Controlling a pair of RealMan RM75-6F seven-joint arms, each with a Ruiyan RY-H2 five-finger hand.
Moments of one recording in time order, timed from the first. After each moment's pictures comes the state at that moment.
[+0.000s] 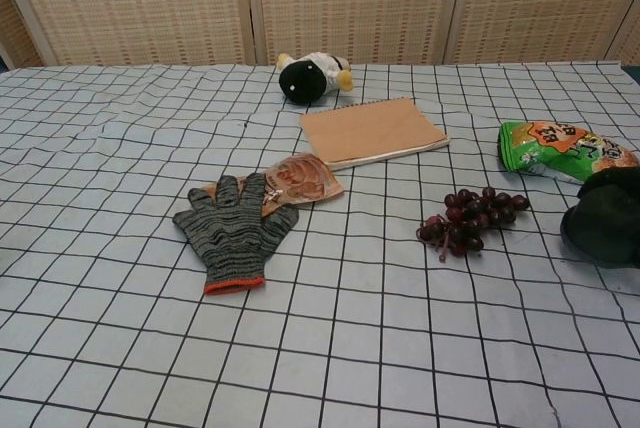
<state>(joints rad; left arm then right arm) -0.23 -1.26 0.05 -1.39 1.59 1.35 0.01 0.39 -1.35 -0.02 -1.32 -1.45 1.06 -0.09</state>
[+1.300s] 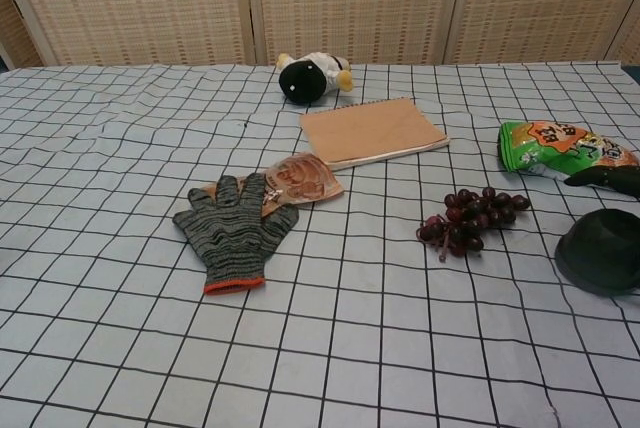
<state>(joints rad) -0.23 -1.26 0.05 -1.39 1.59 1.34 0.00 0.38 -1.35 -0.05 -1.32 -1.52 1.10 0.02</state>
